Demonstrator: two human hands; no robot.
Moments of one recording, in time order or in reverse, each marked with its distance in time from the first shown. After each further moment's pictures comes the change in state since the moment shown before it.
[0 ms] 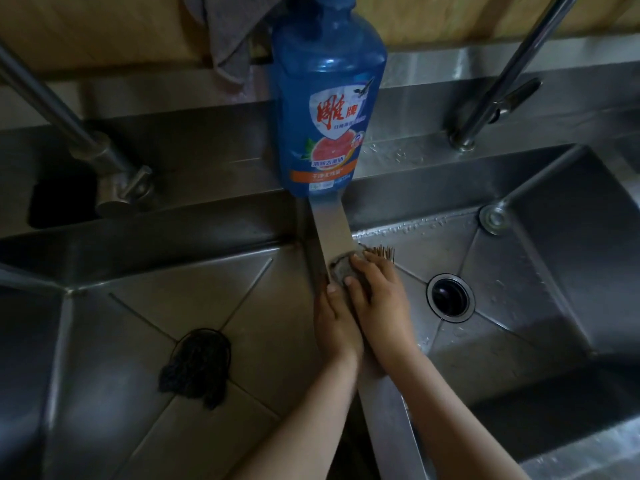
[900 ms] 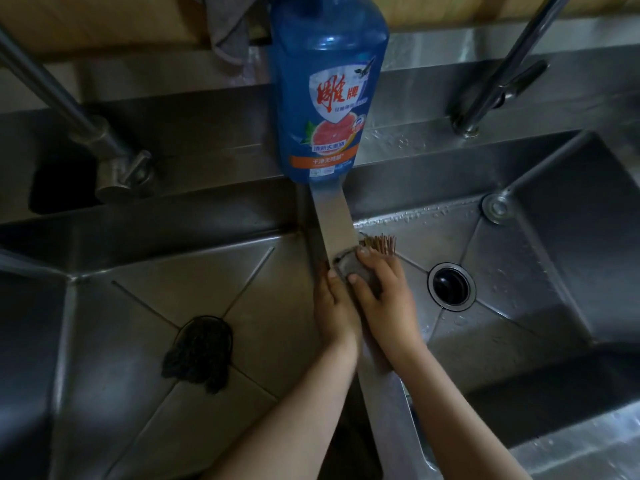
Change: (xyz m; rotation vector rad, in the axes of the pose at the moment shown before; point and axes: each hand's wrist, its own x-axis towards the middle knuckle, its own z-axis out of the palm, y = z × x) left_hand 0.004 -0.004 0.001 0.025 0.015 -0.036; right_hand -0.015 0.004 -0.004 0.183 0.007 0.071
